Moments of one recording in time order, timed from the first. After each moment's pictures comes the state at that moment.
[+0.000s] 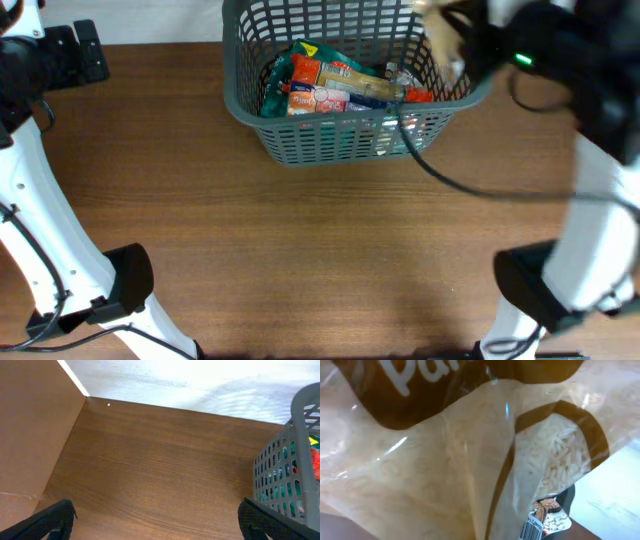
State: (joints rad) left arm 0.25 1.99 2.89 -1.64 -0.04 0.06; right arm 0.21 1.99 2.98 -1.48 -0.32 -0.34
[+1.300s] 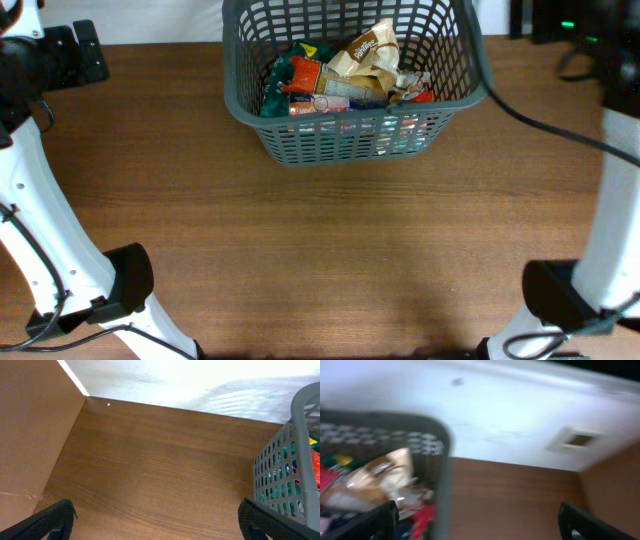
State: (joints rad) left arm 0.25 1.99 2.89 -1.64 -0.04 0.06; right arm -0.01 1.86 2.66 -1.29 0.11 -0.17
